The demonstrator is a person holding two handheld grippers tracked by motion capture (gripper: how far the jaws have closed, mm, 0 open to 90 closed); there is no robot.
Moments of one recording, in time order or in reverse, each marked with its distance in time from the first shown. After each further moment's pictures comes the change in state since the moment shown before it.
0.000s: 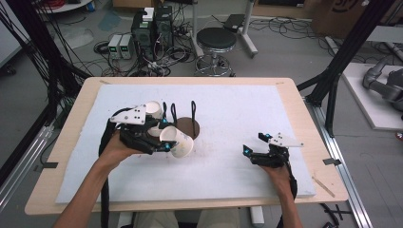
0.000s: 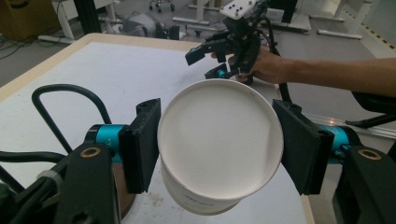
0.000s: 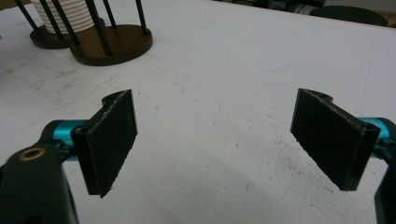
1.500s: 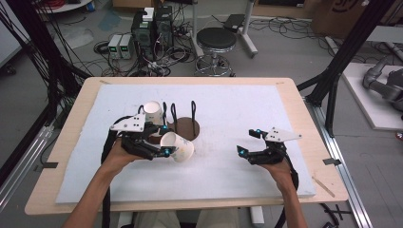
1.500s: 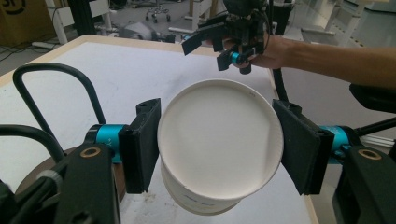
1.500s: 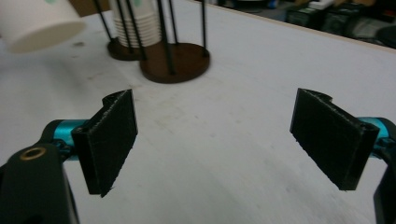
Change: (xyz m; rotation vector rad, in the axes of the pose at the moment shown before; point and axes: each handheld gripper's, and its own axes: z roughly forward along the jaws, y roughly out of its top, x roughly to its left) left arm 0.004 -0.027 0.005 -0.051 -0.023 -0.022; right arm 0.012 0.035 -0.001 -0.007 0.240 -0.096
